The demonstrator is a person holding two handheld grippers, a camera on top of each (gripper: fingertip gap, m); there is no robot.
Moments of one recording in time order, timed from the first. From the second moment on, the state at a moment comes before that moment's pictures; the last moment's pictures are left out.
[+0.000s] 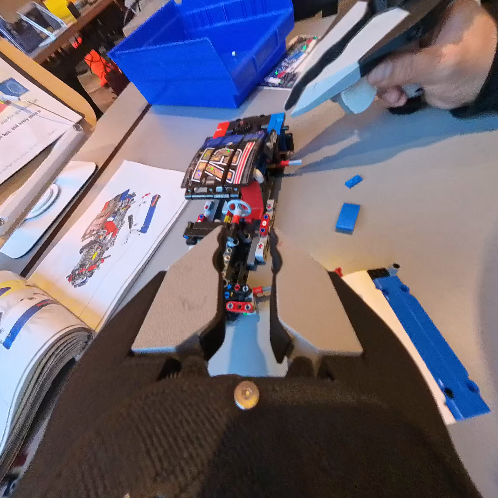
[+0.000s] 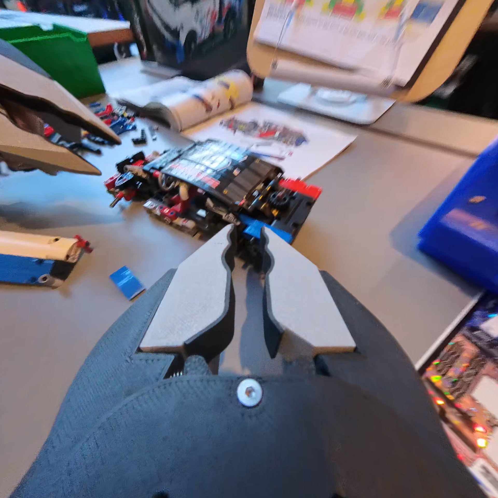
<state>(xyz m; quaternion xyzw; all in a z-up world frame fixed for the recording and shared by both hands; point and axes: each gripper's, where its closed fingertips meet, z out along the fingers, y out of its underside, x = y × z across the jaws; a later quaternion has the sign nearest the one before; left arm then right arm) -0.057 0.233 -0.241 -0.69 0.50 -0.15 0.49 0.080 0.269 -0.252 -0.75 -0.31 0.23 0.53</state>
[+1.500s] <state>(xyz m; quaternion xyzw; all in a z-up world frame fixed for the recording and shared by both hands) -0.042 0.225 -0.261 -0.69 0.52 -0.14 0.48 0.089 0.305 -0.220 -0.70 -0.27 0.19 0.63</state>
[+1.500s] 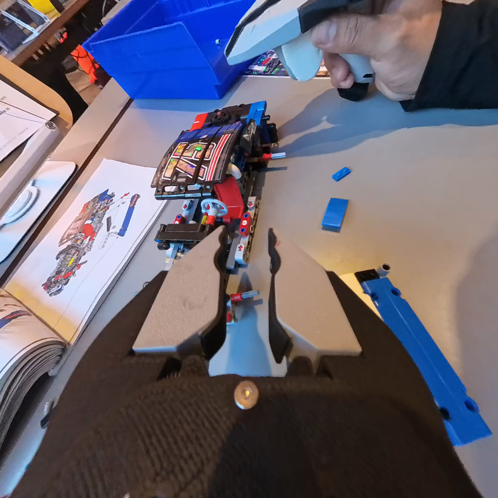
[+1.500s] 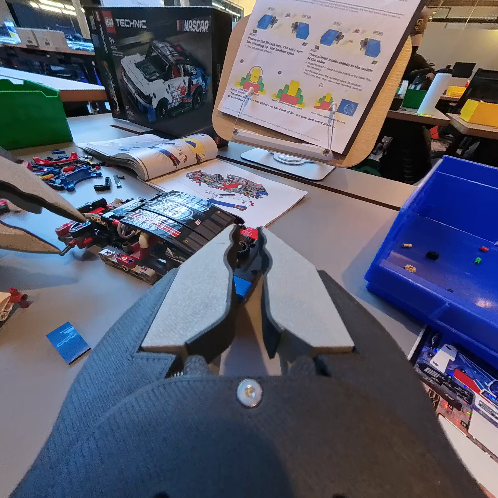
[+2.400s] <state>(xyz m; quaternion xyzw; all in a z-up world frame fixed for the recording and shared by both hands) -0.046 0.223 -0.260 -0.69 0.53 -0.12 0.49 0.081 0.305 -0.228 -0.71 -0.30 0.17 0.62</state>
